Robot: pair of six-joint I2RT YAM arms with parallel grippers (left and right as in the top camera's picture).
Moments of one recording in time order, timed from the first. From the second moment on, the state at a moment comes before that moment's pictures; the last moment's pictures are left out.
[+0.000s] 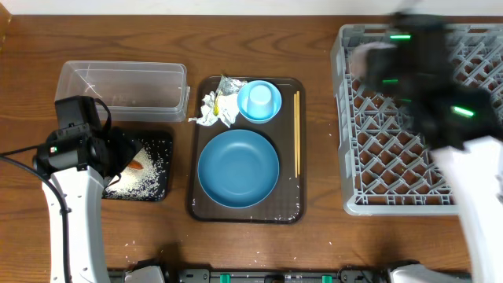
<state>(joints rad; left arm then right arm) 0.28 1.26 1.12 -1.14 -0.11 -0.67 0.21 1.41 1.65 -0.93 0.22 0.29</state>
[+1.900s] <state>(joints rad) 0.28 1.26 1.12 -1.14 -0.11 -0.67 -0.07 1.60 1.63 -0.78 -0.42 0.18</state>
